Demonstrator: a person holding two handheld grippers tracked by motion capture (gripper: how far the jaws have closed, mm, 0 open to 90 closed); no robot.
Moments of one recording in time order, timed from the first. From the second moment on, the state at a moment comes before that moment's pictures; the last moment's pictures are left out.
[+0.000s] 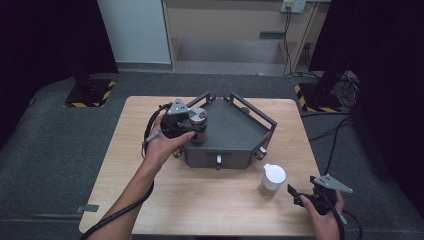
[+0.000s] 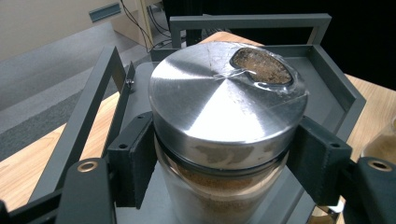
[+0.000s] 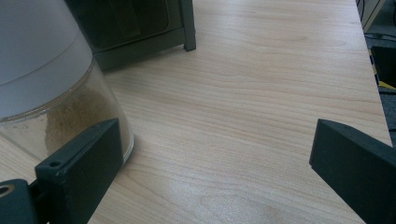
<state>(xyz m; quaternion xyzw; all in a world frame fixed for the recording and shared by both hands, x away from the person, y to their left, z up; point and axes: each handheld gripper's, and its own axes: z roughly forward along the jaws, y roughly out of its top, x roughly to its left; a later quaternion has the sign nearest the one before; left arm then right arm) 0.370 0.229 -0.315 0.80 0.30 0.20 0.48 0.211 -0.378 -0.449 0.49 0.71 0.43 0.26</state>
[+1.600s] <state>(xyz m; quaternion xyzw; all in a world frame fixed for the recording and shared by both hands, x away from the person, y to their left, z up) 0.370 0.230 -0.328 0.80 0.30 0.21 0.48 0.210 -0.379 -0.449 0.49 0.71 0.44 0.26</state>
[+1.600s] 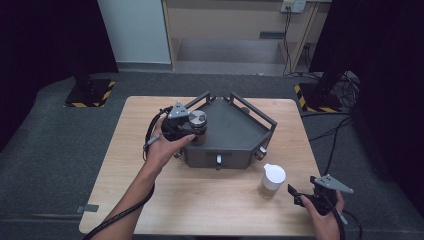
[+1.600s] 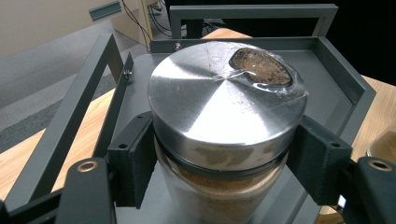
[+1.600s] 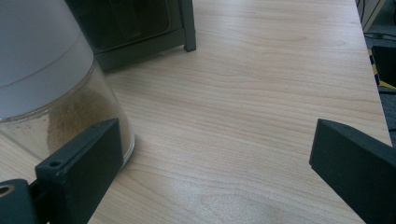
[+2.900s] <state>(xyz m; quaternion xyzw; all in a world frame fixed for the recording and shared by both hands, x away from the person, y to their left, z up) 0.346 0.237 -0.317 0.80 0.29 0.24 0.47 0.209 -0.380 -0.449 0.49 0.71 0.44 0.26</state>
